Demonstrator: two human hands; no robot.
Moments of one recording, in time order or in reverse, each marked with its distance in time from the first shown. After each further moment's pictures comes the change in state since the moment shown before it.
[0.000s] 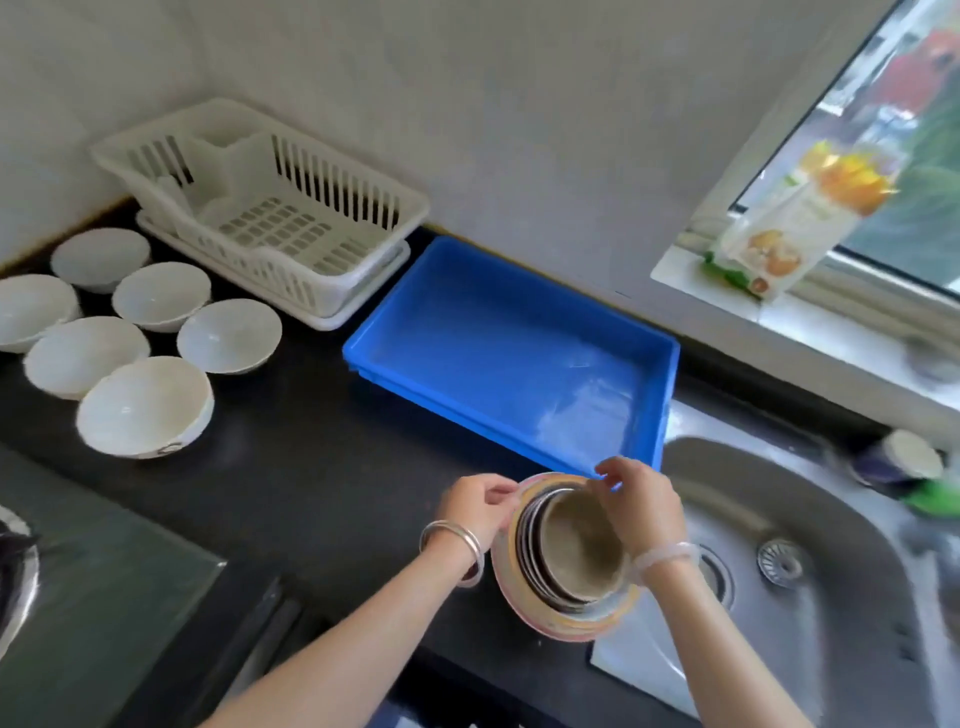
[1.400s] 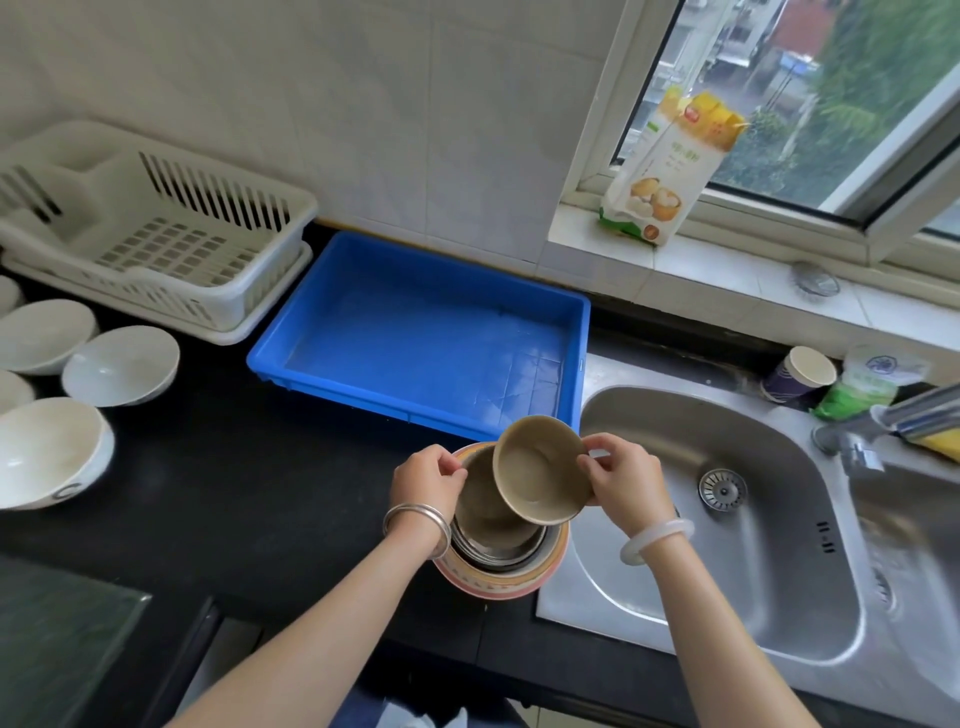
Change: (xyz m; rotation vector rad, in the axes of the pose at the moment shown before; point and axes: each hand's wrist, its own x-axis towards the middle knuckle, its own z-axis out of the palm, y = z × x) left_hand -0.003 0.022 0.042 0.342 0.162 0.070; right_hand -0.027 0.059 -0.043 0.393 0.018 0.089
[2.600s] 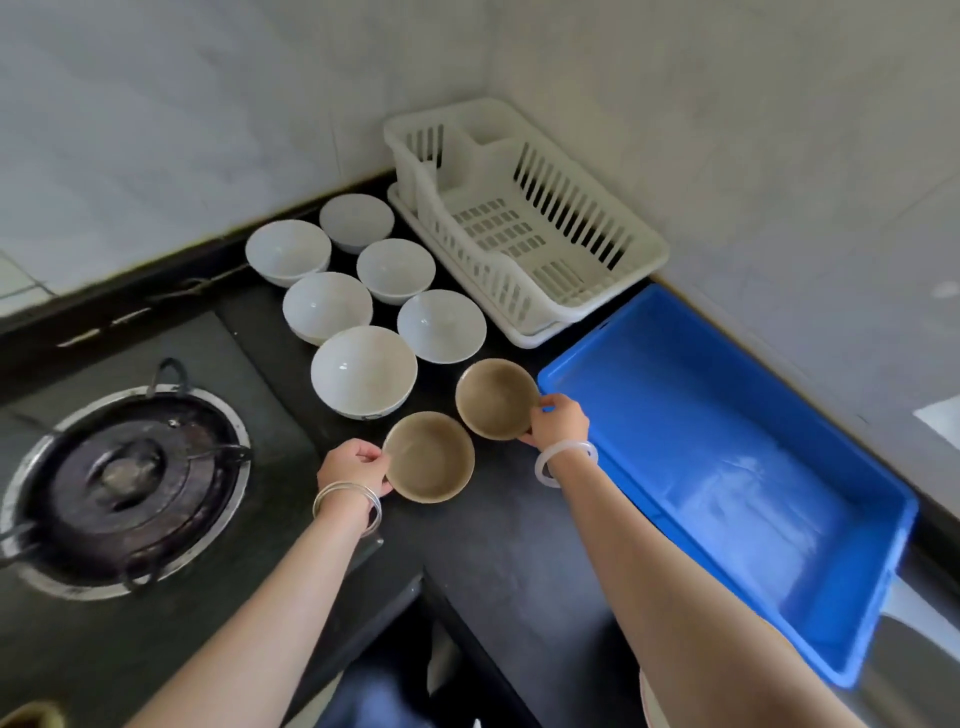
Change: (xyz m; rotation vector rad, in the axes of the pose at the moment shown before) left_hand 0.040 -0.235 -0.216 -0.722 0.598 -0.657; right_hand 0.057 -0.230 0.323 0.032 -0.421 0.004
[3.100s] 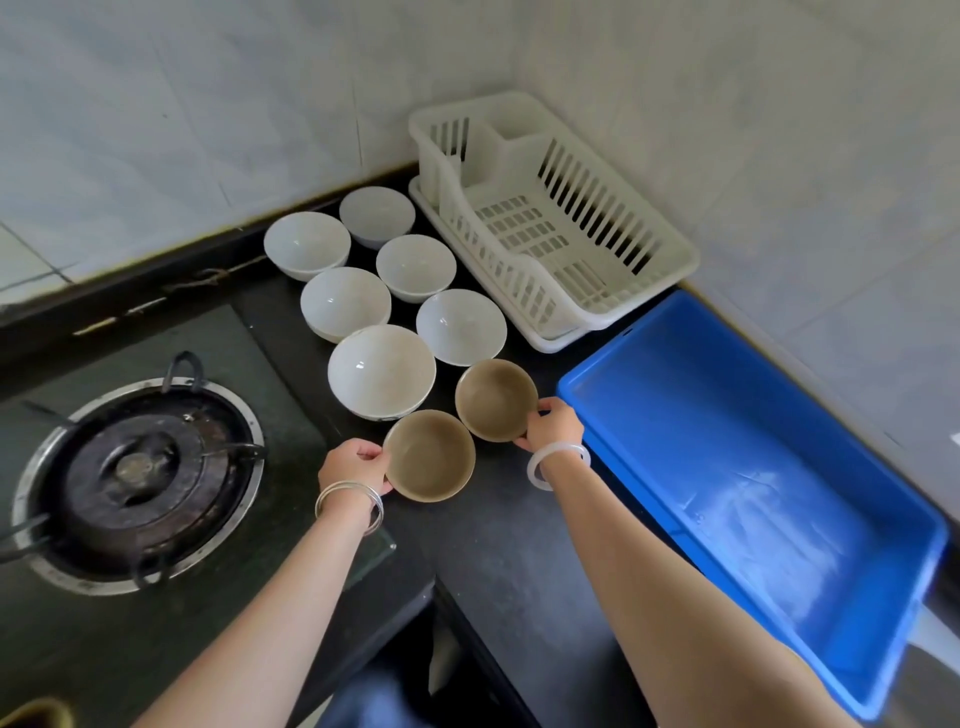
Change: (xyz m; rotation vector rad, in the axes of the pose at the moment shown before) left_hand 0.020 -0.004 -0.008 -0.002 0.046 -0.022; right_hand 0.011 -0.007 0.032 -0.063 -0.042 0.058
